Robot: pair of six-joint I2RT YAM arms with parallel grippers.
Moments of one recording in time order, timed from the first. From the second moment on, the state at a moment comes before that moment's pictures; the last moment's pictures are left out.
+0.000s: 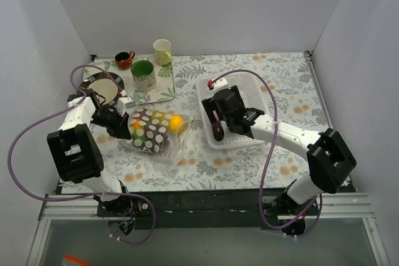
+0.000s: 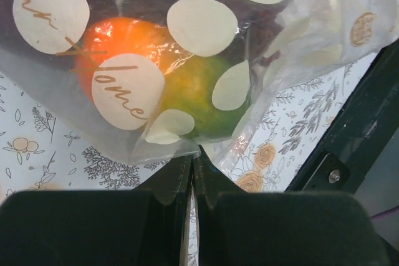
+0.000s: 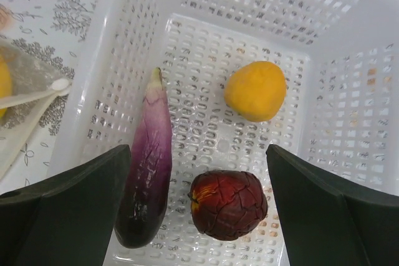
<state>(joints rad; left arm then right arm) 0.30 1.60 1.16 -1.22 0.70 1.11 0.82 1.54 1.03 -0.14 0.44 0.08</state>
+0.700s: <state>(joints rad) 0.30 1.69 0.98 -0.94 0.51 1.06 1.12 1.64 1.05 0.00 0.22 0.07</state>
